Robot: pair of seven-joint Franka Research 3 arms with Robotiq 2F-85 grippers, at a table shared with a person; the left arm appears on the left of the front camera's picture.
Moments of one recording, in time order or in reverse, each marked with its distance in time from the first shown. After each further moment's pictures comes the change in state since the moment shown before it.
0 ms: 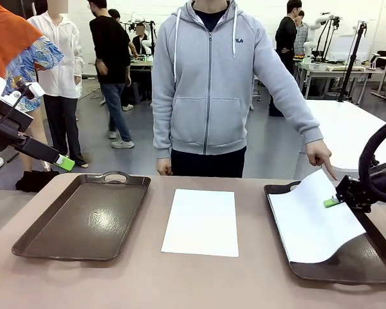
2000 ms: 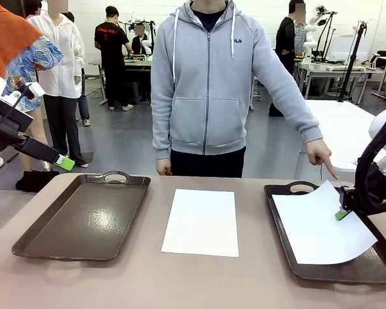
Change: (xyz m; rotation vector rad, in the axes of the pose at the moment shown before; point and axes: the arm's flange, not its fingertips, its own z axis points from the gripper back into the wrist) left arm 0.000 0.000 0.000 0.000 0.000 0.000; right arm 0.012 0.005 -0.002 -0.402 0.022 0.015
